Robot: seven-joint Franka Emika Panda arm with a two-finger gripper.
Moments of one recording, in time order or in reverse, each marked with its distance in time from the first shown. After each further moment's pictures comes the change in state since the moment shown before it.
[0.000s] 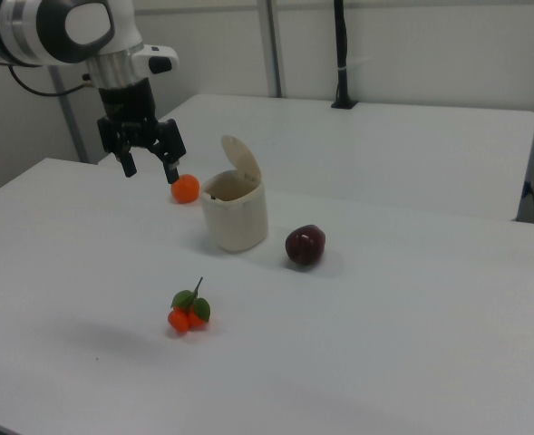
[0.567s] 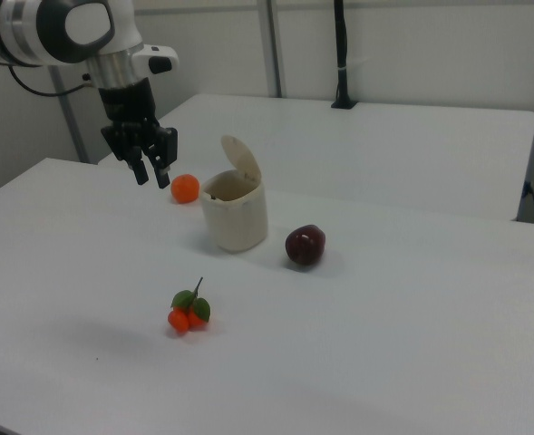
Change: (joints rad) arm 0.000 0.000 0.000 0.000 0.000 0.000 0.000
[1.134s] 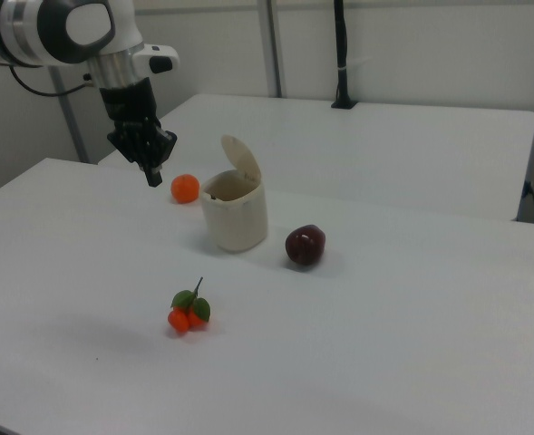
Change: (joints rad) arm 0.000 0.002 0.000 0.001 0.000 0.010 0.000
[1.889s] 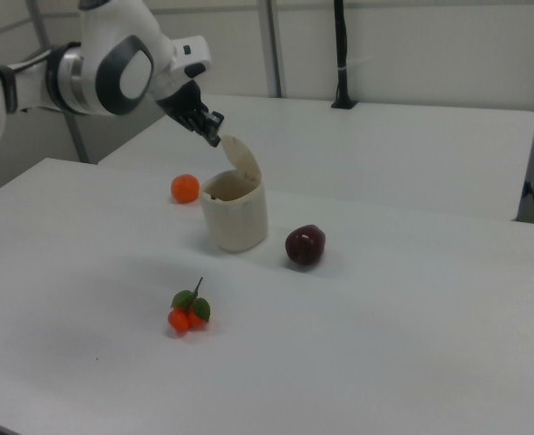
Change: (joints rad) arm 0.000 0.174 0.000 -0.001 0.000 0.693 0.171
